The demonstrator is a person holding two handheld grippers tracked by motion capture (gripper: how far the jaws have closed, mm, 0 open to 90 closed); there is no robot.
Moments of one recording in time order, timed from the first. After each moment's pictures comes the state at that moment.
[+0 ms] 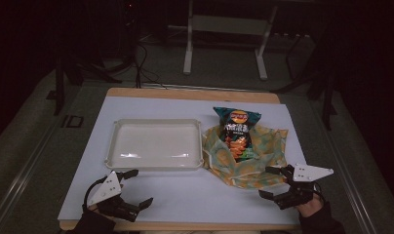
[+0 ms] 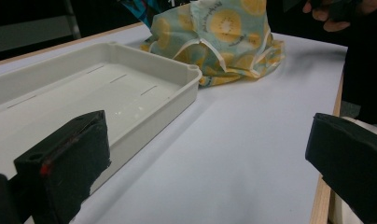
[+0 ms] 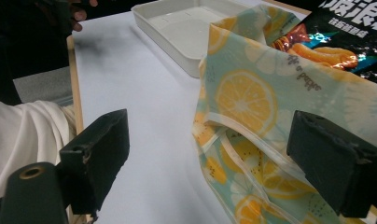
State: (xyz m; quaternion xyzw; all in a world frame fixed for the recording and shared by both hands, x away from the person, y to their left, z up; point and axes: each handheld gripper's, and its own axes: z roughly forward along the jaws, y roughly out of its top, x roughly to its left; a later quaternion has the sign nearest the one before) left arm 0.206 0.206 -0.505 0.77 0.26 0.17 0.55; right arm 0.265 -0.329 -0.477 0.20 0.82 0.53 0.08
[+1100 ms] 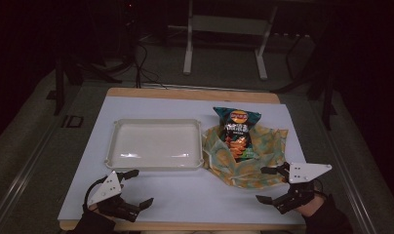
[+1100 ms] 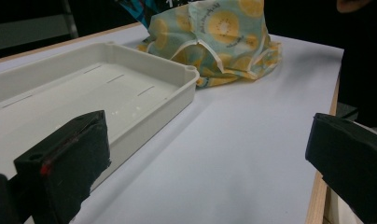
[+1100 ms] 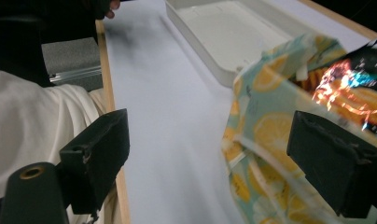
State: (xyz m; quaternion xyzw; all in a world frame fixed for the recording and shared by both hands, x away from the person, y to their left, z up) left arm 0.205 0.204 -0.504 0.77 0.26 0.17 0.56; right arm 0.253 -0.304 -0.431 0.14 0.86 0.49 0.07
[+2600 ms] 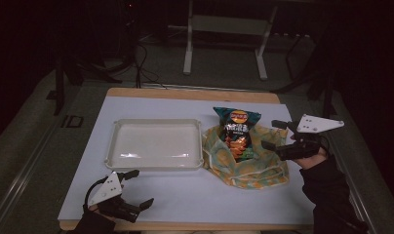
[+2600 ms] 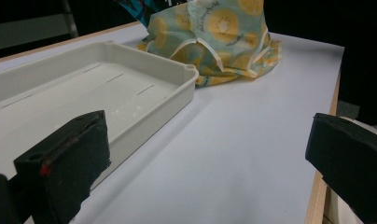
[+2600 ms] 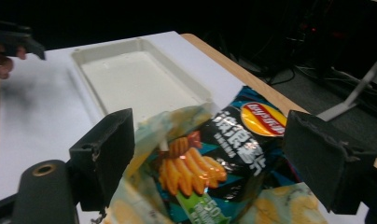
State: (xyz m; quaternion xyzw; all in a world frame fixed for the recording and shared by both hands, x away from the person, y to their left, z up) left arm 0.205 0.204 -0.504 0.77 0.26 0.17 0.55; right arm 0.338 -0.314 -0.373 0.21 0.82 0.51 0.18
